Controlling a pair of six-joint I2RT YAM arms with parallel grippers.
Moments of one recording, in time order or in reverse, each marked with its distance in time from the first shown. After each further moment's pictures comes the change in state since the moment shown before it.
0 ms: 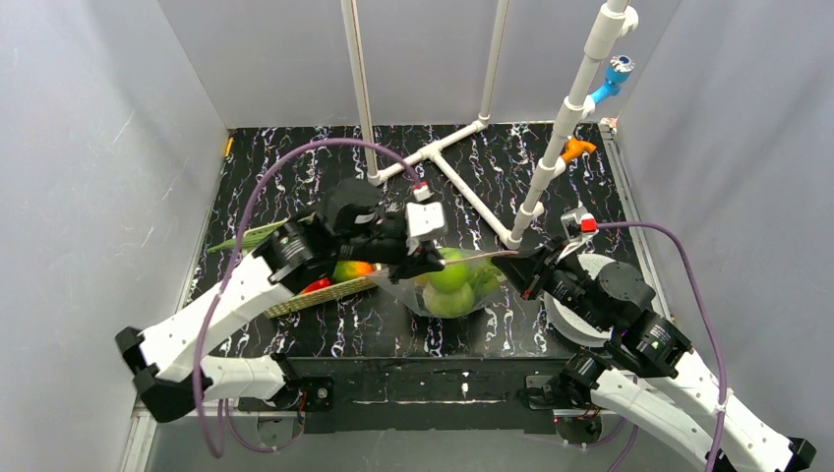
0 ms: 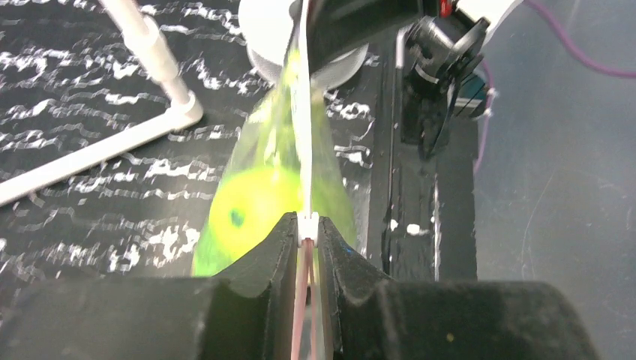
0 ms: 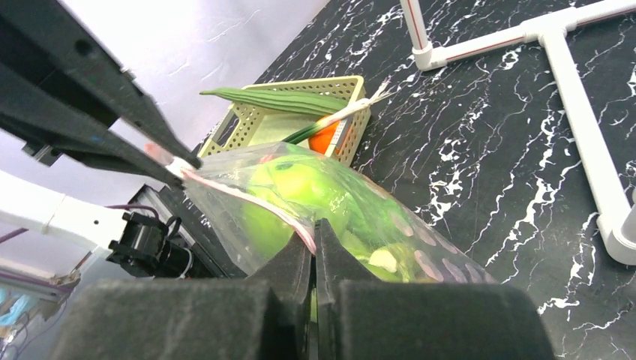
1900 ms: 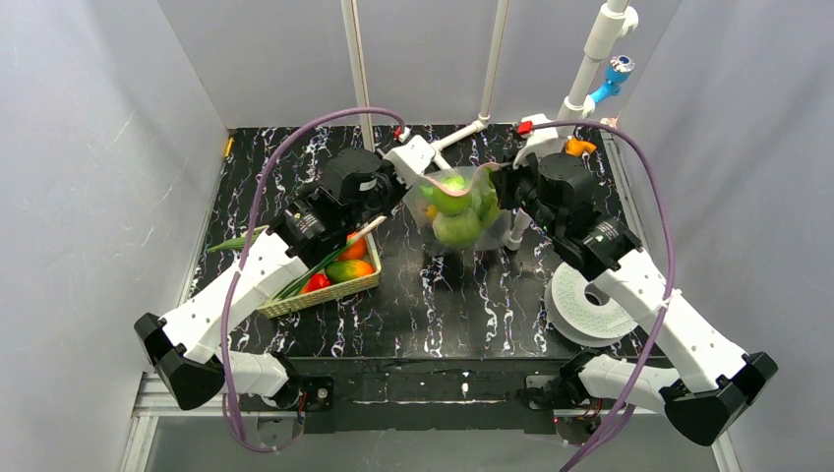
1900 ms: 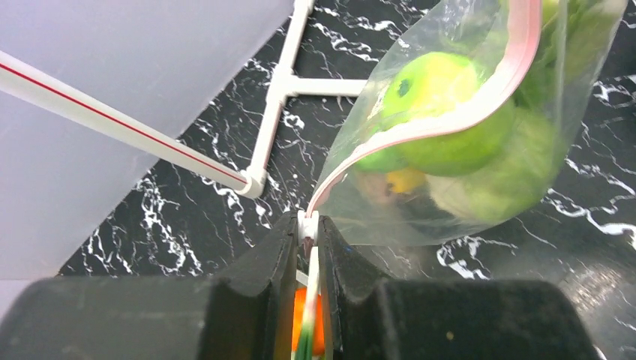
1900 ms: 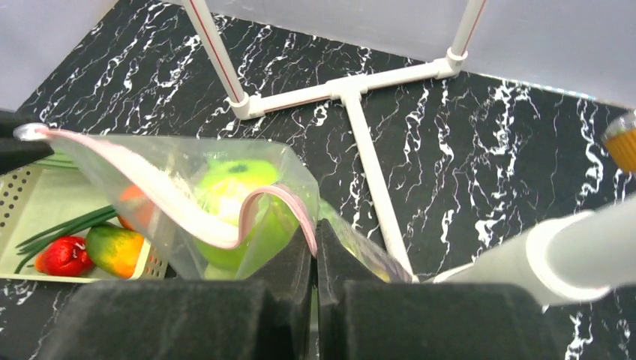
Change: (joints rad) left arm 0.108 0.063 0.037 0.104 -0.749 0.101; right arm -0.163 0.632 0.516 -0.087 0.216 -0.310
